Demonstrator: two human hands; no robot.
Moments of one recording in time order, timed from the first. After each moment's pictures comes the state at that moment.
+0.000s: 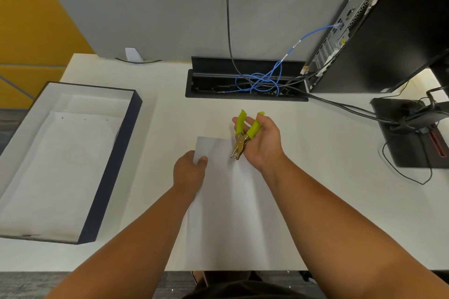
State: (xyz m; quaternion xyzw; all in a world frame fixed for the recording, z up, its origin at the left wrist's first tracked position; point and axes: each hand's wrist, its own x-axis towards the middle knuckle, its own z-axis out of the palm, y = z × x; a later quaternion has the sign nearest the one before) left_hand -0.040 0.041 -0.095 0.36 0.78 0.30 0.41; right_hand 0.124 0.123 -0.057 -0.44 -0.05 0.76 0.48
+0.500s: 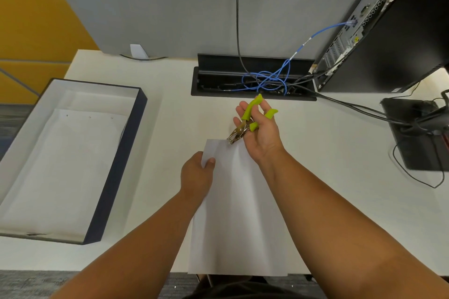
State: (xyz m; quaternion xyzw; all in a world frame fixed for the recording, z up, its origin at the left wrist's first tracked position) left_hand -0.038 0.034 -0.098 0.39 0.77 0.31 0.40; right_hand 0.099 0.137 -0.055 -0.42 -0.12 0.71 0.55
